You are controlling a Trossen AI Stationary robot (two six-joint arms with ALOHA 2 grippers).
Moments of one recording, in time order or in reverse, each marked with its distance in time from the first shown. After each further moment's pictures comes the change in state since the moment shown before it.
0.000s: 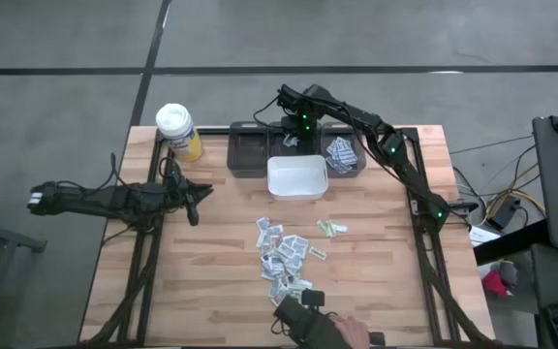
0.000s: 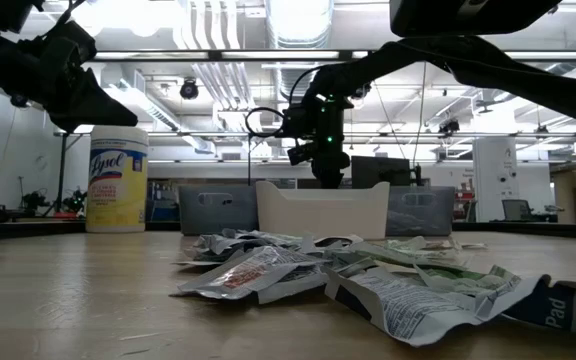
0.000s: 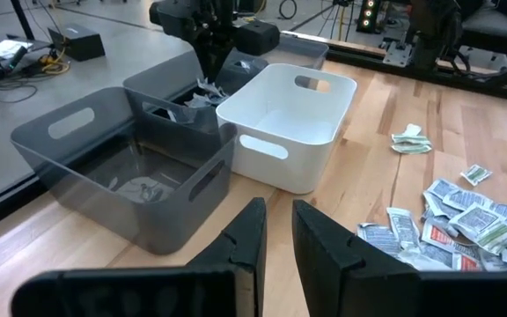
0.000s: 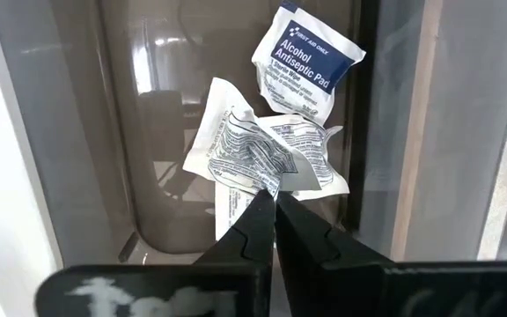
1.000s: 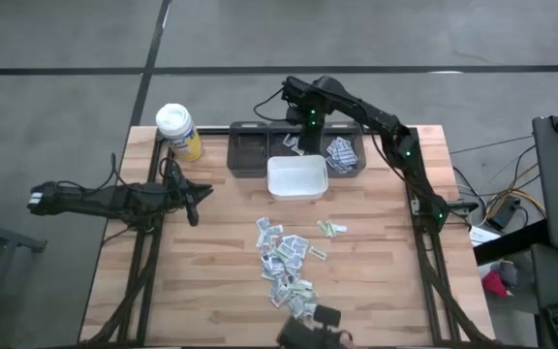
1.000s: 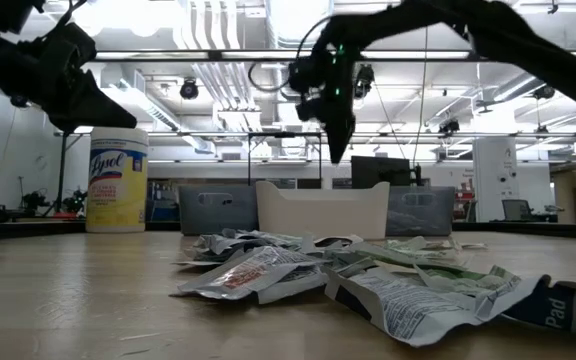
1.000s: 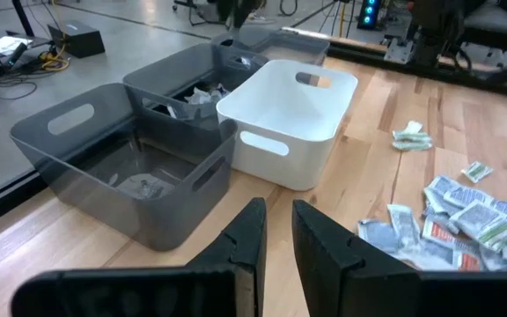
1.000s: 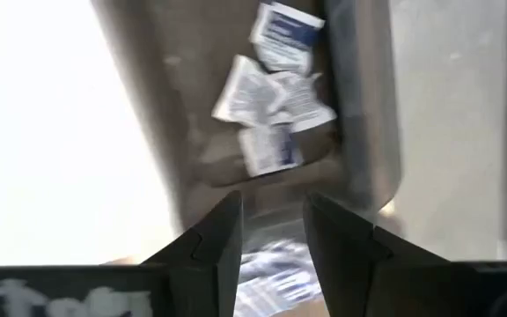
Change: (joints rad) left arm 0.000 0.000 0.000 -0.016 0.001 -0.002; right arm 0.061 -0.187 0.003 -0.151 0.030 0.268
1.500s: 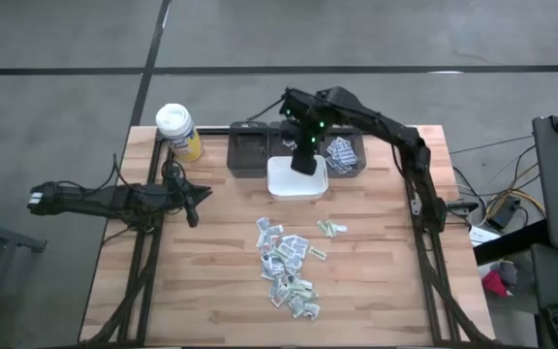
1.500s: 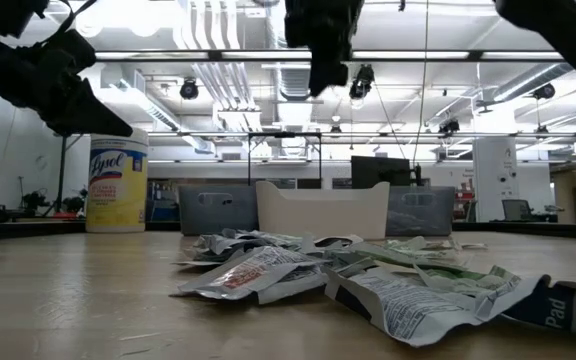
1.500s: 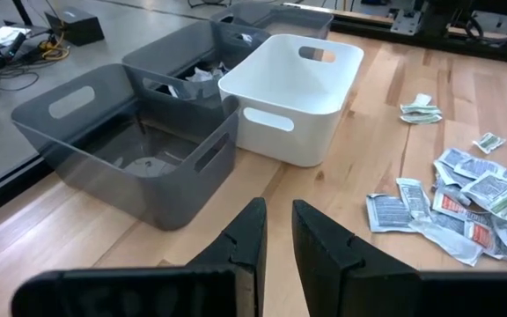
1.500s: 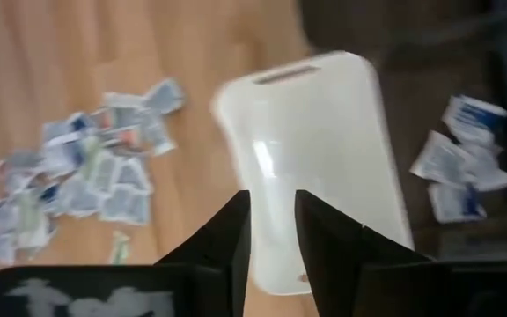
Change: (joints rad) left arm 0.000 0.000 0.000 -0.058 0.010 0.002; right arm 0.212 -0.189 0.000 -0.020 -0.286 0.192
